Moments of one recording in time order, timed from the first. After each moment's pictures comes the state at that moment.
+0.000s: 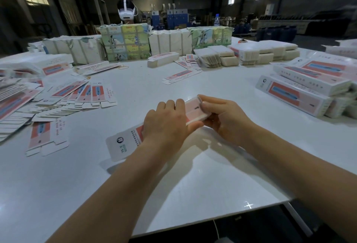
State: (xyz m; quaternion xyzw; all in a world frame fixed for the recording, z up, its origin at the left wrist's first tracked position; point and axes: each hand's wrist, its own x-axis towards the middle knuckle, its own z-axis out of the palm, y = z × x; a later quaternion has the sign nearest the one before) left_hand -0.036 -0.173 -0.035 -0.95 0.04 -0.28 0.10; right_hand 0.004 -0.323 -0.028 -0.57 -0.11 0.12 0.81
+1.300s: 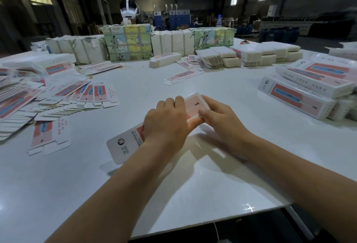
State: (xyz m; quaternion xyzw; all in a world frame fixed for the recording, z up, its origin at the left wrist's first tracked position) left_hand -0.038 -0.175 -0.031 -0.95 0.01 -0.31 0.08; right_hand -0.017 -0.317 -0.029 -0.75 -0.20 -0.01 0.63
